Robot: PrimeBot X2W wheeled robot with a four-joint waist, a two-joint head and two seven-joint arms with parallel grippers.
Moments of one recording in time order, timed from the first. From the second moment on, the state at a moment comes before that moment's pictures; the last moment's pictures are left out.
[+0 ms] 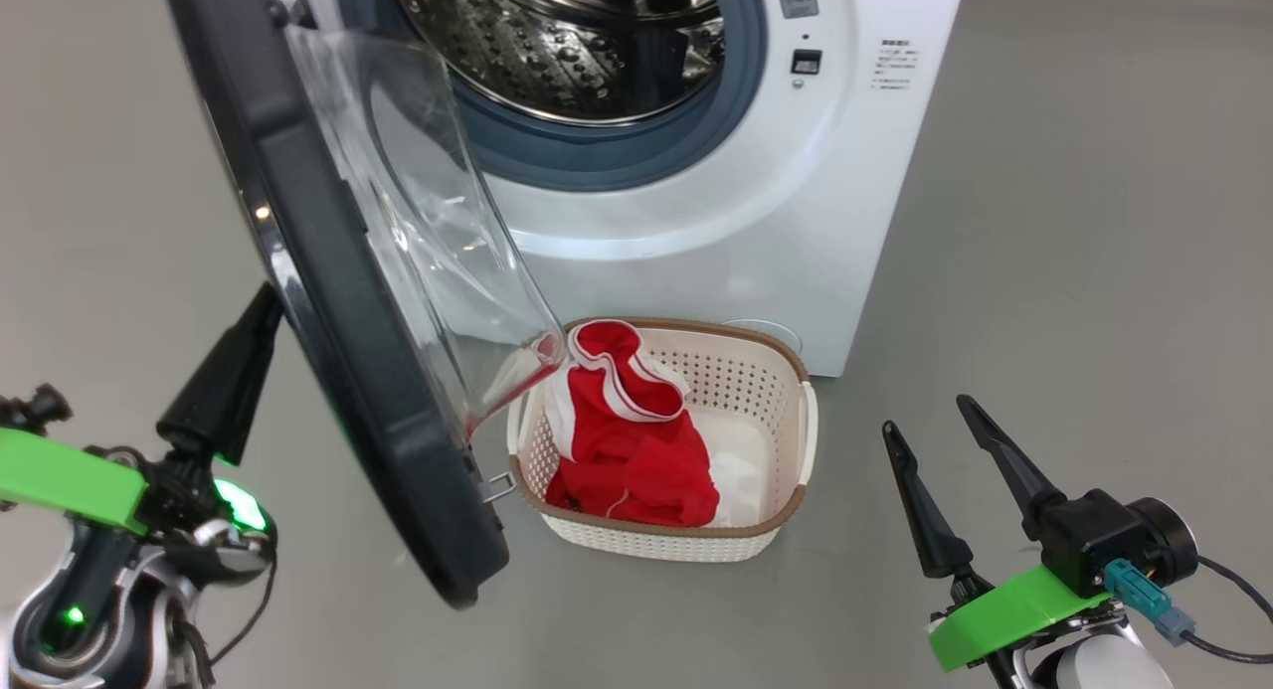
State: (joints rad) left arm -0.34 0.03 0.24 -0.01 -1.58 0.13 0.53; right arm -0.09 -0.06 0.09 0.21 0.15 0.13 -0.25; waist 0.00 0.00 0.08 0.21
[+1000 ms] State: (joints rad) left arm -0.24 0.15 0.17 -0.03 -1.28 -0.05 0.32; right arm -0.09 -0.06 0.10 0.21 0.16 0.13 -0.25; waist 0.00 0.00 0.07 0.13
